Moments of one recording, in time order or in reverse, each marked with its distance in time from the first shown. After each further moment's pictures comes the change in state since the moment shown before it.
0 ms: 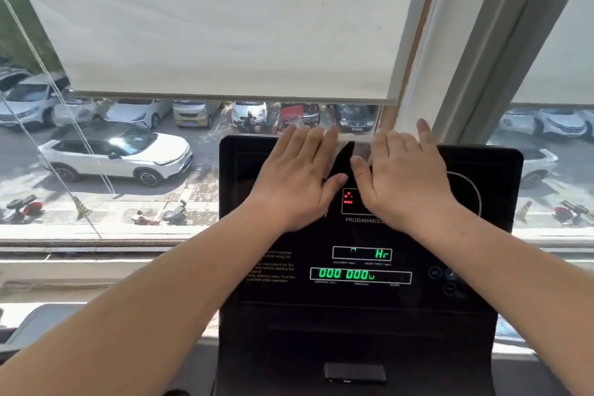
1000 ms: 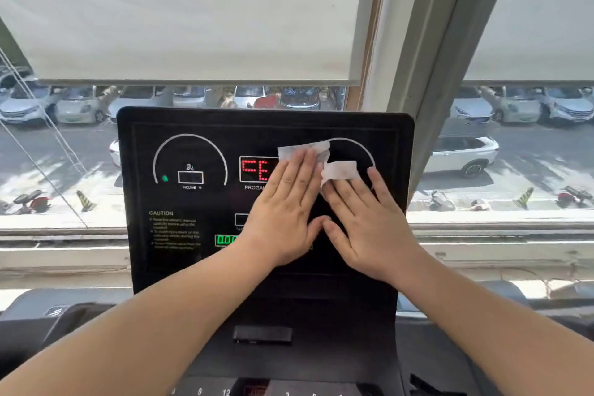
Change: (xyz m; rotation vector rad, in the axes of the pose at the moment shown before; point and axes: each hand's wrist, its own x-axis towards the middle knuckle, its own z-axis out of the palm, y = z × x) left_hand -0.023 0.174 0.057 0.123 -0.112 0.052; right_hand -0.123 0.121 0.110 0.136 0.081 -0.370
